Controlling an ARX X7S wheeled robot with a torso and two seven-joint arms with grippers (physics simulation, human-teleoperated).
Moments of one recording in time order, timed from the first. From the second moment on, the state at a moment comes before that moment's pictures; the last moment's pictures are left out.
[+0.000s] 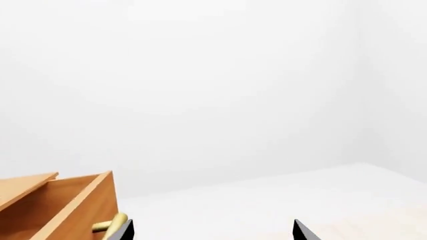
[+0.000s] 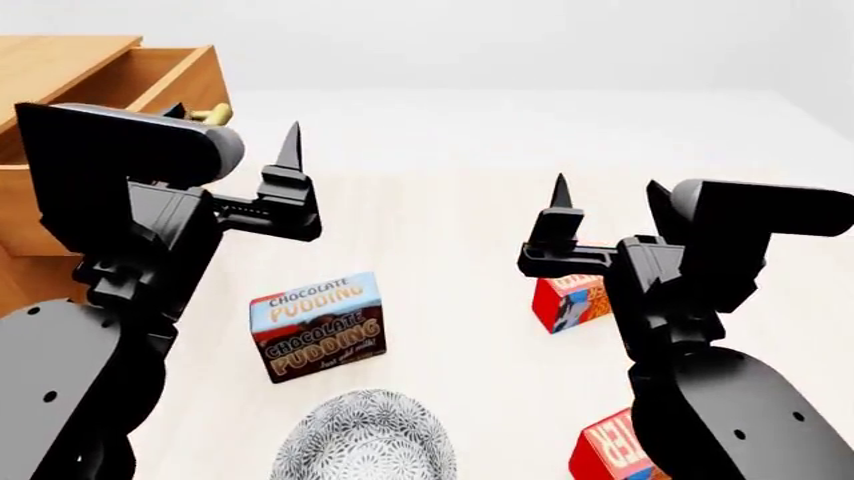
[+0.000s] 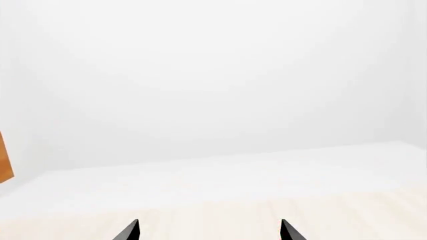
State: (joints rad) left arm -0.74 -0.19 -0.06 0.83 -0.30 -1.30 0.01; right arm 0.55 0.08 0.08 -0.78 0.40 1.19 0.26
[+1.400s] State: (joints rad) left arm -1.49 -0.29 -0.12 -0.18 -0.33 -1.54 0.00; right arm 0.48 0.12 0.14 -0.82 0.54 1.16 0.29
